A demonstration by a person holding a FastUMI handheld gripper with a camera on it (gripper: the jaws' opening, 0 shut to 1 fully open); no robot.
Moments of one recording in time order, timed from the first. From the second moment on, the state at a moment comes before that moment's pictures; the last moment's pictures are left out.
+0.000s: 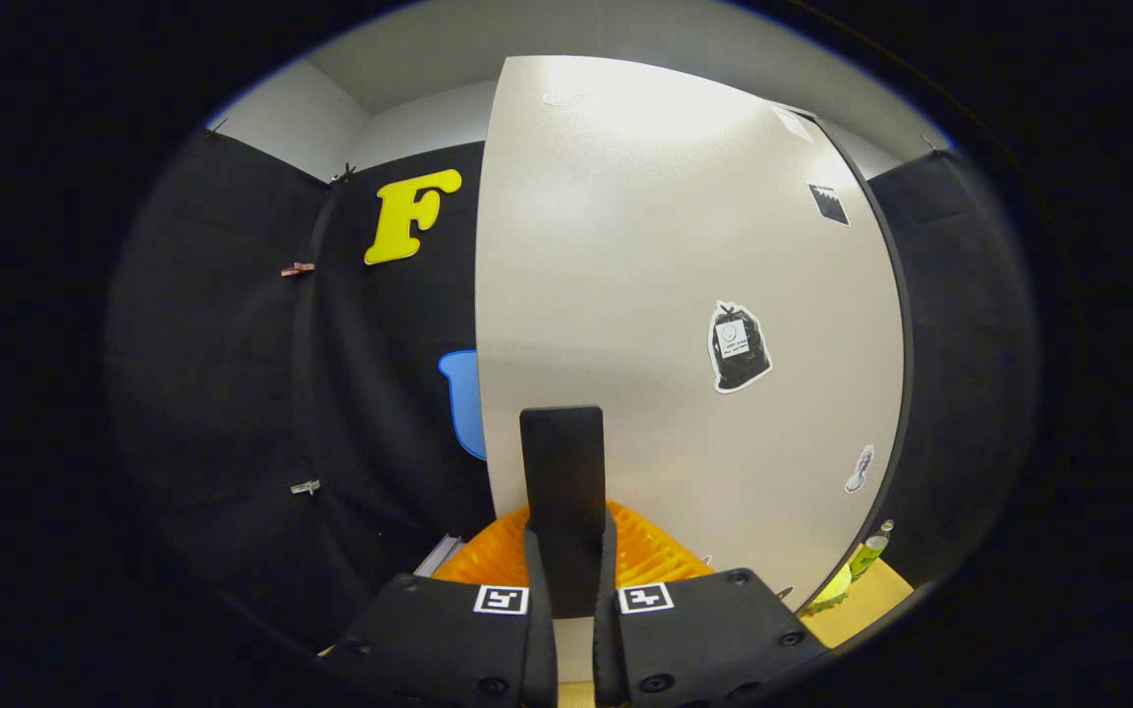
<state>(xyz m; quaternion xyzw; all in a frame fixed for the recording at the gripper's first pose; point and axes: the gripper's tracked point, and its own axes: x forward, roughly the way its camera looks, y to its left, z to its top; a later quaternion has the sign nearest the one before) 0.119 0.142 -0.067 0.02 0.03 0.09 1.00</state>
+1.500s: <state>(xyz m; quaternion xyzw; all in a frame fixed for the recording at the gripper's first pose) -0.017 -0.053 -0.045 0.03 0.02 0.06 1.00</state>
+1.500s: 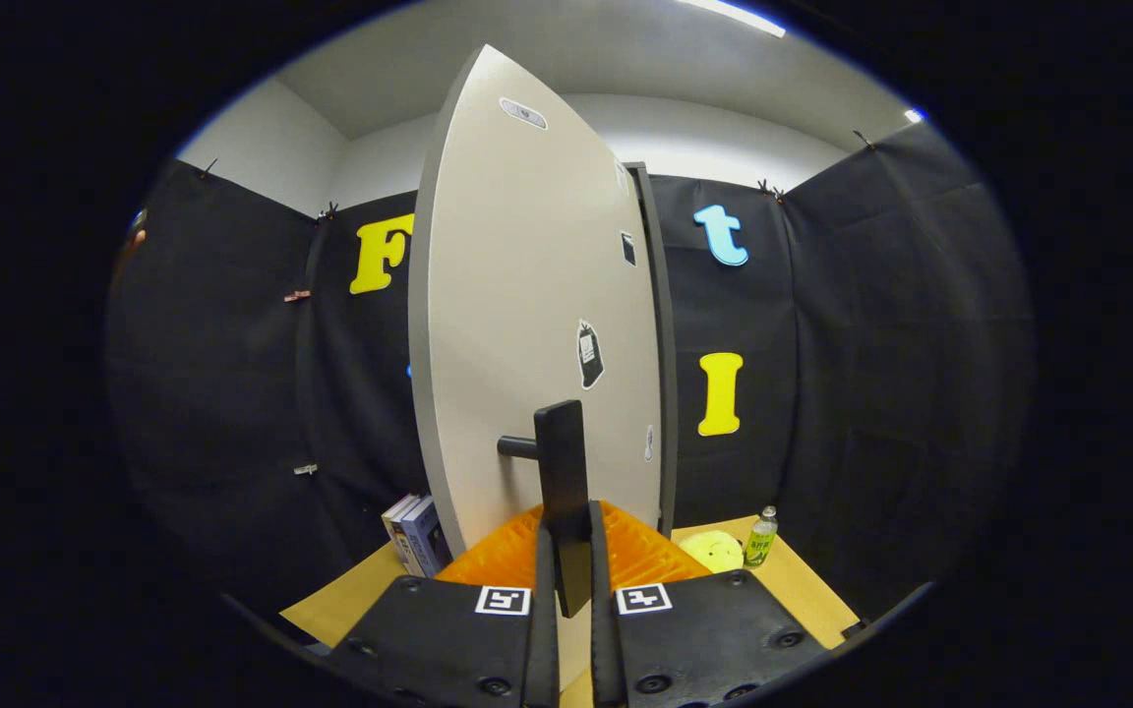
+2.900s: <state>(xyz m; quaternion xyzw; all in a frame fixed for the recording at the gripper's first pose) -0.082 -0.150 -0.010 0.07 -0.02 -0.02 1.00</state>
